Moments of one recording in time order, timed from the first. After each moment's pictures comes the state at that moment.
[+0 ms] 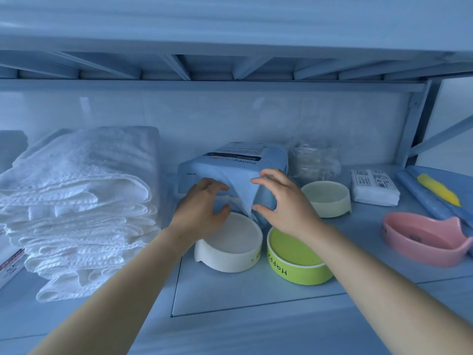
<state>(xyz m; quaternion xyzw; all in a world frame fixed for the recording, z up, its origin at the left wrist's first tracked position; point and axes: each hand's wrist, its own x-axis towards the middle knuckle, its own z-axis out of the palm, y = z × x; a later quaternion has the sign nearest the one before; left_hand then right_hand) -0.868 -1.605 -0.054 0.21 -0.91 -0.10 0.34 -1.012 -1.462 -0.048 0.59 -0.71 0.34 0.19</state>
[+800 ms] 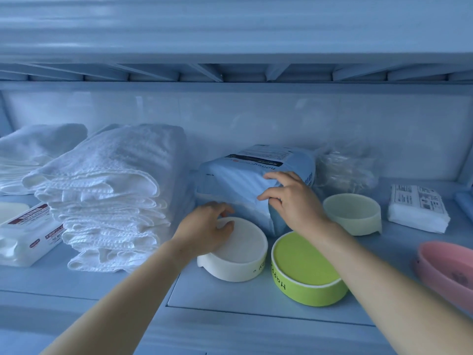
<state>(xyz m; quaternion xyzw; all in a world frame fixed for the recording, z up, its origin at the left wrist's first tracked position) -0.856 -1.585 -0.069 0.33 -0.90 -0.11 0.26 -1.040 -1.482 -0.037 0.66 -0.65 0.32 0.21</state>
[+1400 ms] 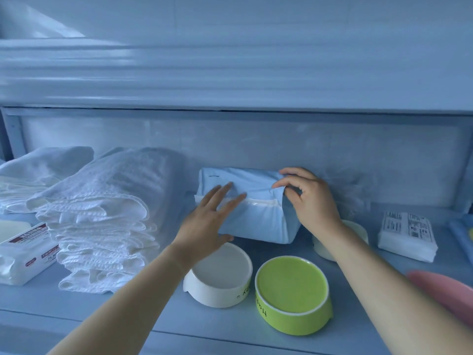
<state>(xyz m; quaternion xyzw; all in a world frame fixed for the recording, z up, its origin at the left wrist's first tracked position) -0.875 -1.574 -0.033 0.24 -0.92 0.07 0.31 -1.074 -1.456 0.013 0.62 -0.58 0.50 0.20</state>
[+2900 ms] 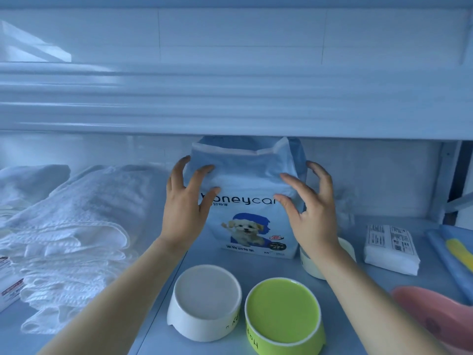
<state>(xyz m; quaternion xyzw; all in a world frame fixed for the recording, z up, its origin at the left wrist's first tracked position) -0.895 -1.588 0.023 0.22 -0.77 0.01 0.60 -1.082 -1.452 0.017 0.54 -0.51 0.55 0.39</state>
